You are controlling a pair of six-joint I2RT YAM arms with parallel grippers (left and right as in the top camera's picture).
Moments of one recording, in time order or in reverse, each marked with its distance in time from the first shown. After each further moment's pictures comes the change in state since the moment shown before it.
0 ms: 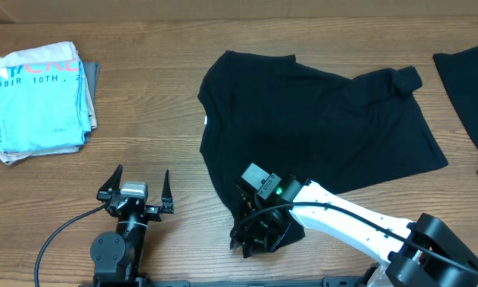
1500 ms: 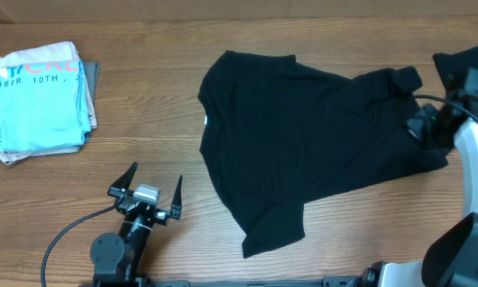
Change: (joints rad) left arm 0.000 0.000 -0.002 0.022 0.184 0.071; right arm -1.263 0.002 0.338 -0.153 0.613 -0.456
